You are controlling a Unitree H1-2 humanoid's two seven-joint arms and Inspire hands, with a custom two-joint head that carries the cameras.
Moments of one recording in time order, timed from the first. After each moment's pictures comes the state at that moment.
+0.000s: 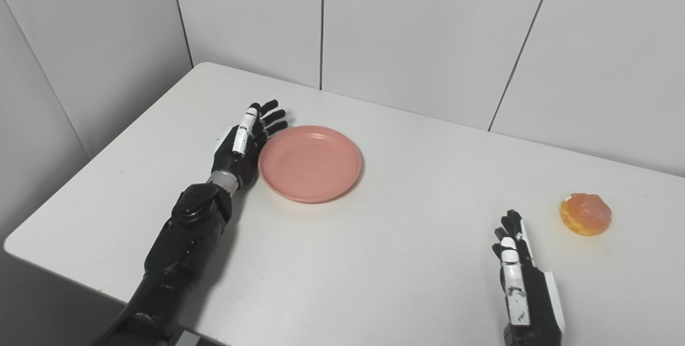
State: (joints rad) left arm -0.41 0.18 0.19 0.41 -0.32 0.10 -0.06; right arm -0.01 -0.04 0.08 -0.22 0.01 0.15 0.11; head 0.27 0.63
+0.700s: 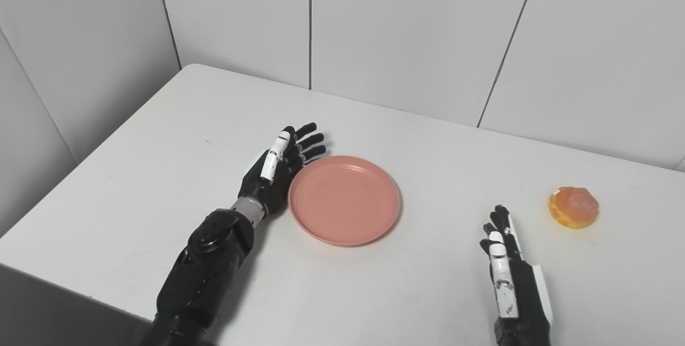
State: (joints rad) left arm -0.29 0.05 0.10 0.16 -0.34 0.26 -0.11; right arm -0.01 -0.03 0.08 -0.23 -0.01 0.17 0.10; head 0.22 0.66
